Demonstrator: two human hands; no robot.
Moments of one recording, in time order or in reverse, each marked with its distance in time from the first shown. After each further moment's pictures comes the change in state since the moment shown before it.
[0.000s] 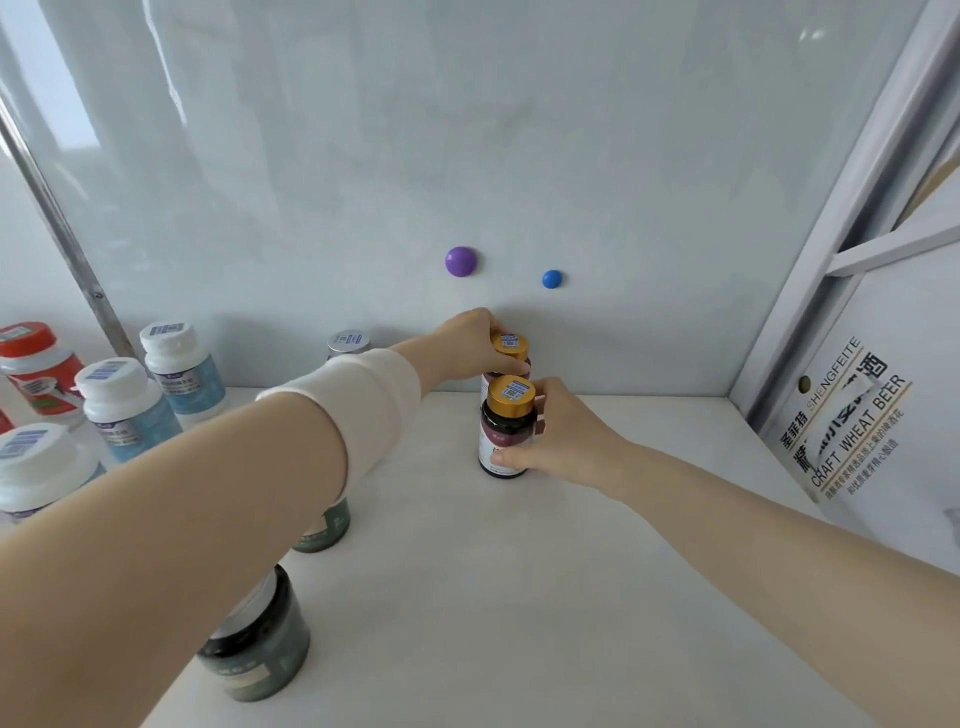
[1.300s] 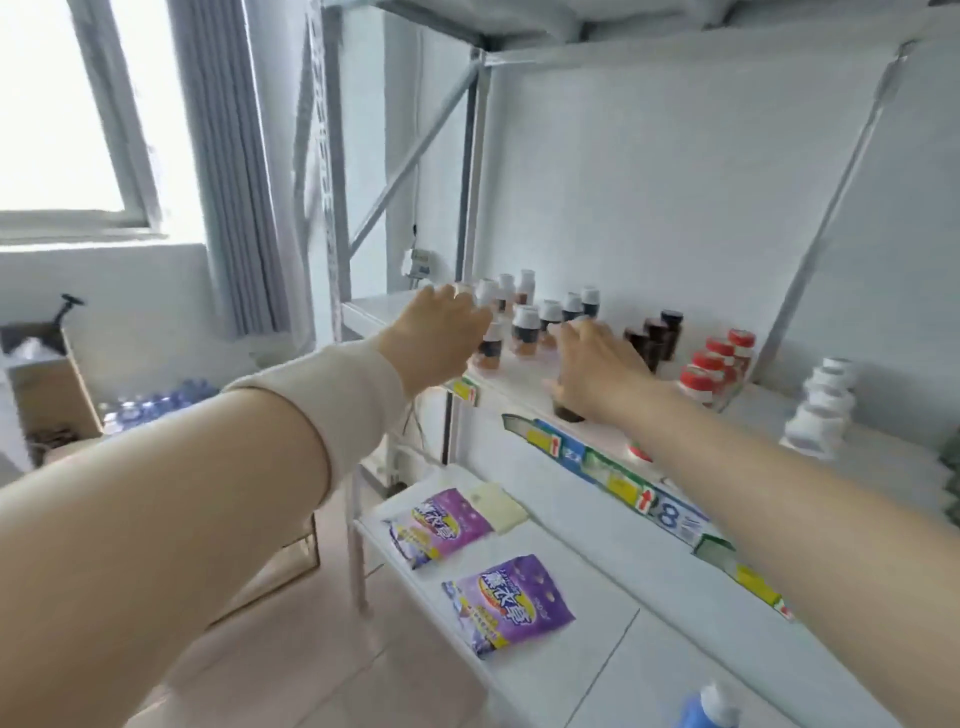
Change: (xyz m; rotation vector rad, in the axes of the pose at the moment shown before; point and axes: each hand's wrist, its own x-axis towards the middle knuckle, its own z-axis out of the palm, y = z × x) left_hand -0.642 -0.261 -0.241 1.207 0.317 -0.590; right_hand -0.261 -0.394 0.391 -0.853 -0.065 -0.866
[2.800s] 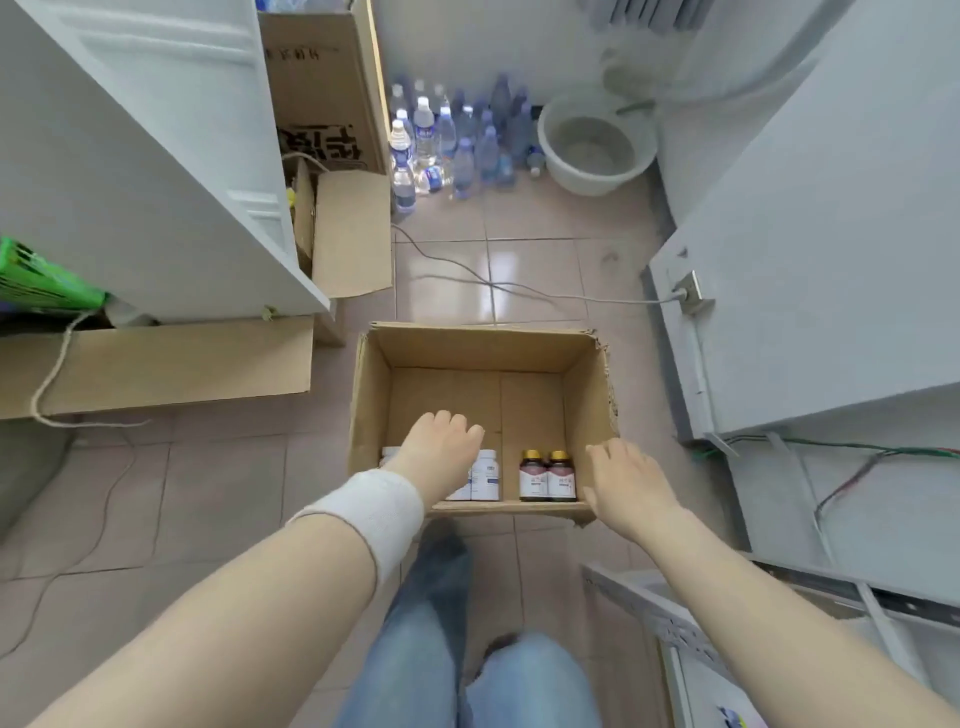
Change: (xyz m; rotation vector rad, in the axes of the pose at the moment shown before) left_hand -0.013 -0.422 0.858 -0.602 -1.064 -0.372; right_hand 0.592 -0.581 0.577 -0.137 -0.851 -0.656
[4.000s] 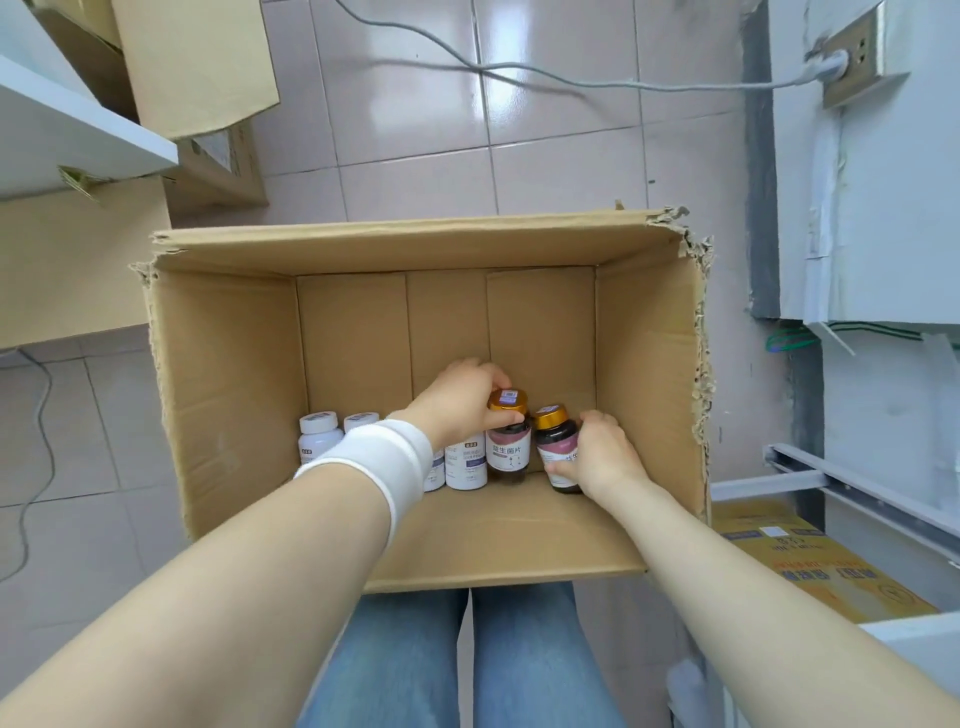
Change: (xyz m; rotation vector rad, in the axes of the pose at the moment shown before) left_hand 0.237 0.012 0.143 -0.815 -0.324 -0.074; right_hand 0.200 0.006 0.149 0.653 -0.424 0.314
